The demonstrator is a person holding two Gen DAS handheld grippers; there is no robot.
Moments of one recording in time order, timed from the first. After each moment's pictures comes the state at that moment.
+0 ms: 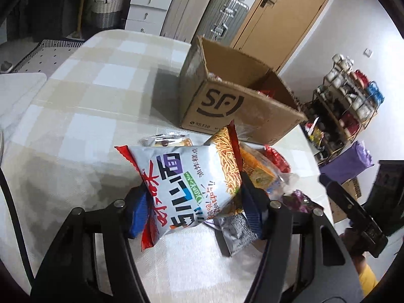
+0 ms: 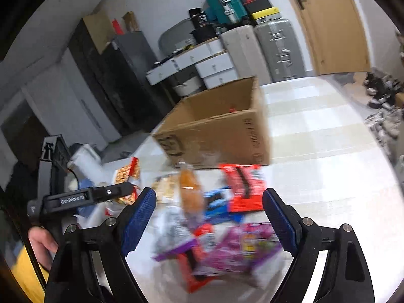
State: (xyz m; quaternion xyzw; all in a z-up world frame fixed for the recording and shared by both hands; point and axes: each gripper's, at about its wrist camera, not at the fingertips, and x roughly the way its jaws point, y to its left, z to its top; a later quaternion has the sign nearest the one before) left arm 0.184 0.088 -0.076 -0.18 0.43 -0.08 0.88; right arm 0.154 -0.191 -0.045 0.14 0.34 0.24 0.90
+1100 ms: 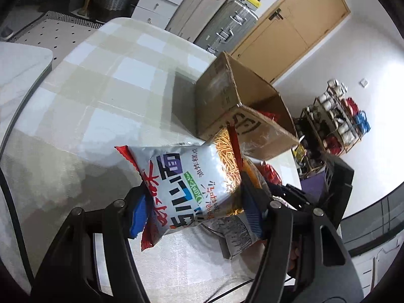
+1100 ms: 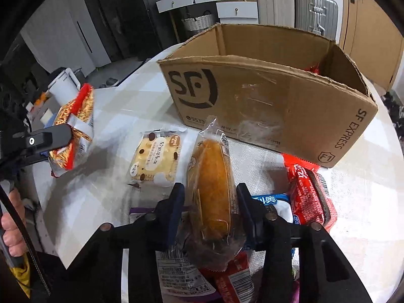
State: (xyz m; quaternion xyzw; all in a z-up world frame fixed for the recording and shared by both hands) left arm 0.161 0.157 -0.059 -0.26 0.44 -0.10 0.85; right arm 0.221 -0.071 -0.086 -0.04 0.48 0.24 0.84
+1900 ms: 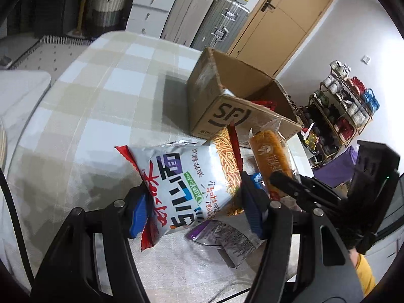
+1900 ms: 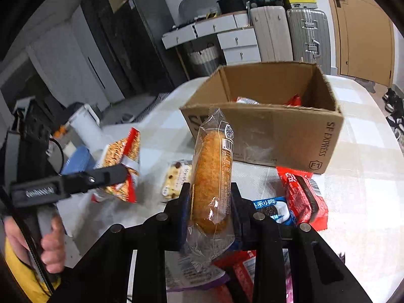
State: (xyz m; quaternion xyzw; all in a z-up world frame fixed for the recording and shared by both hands) left arm 0.151 0.120 -0.045 -0.19 0.42 -0.09 0.88; right arm 0.188 -0.111 -0.045 0.06 0.40 0.27 0.87
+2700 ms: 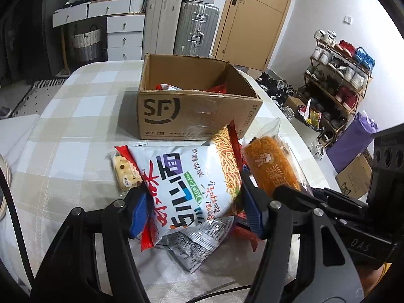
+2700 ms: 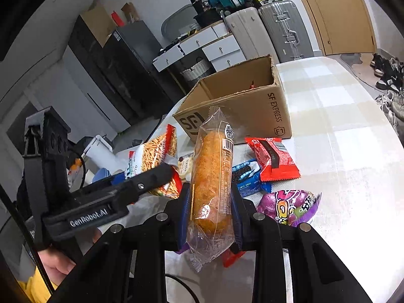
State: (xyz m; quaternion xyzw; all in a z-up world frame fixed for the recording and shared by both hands) left arm 0.117 0.000 -0.022 -0.07 0.39 -0.10 0.91; right arm 0.117 -0.186 -0.028 0.17 0.39 0.25 0.87
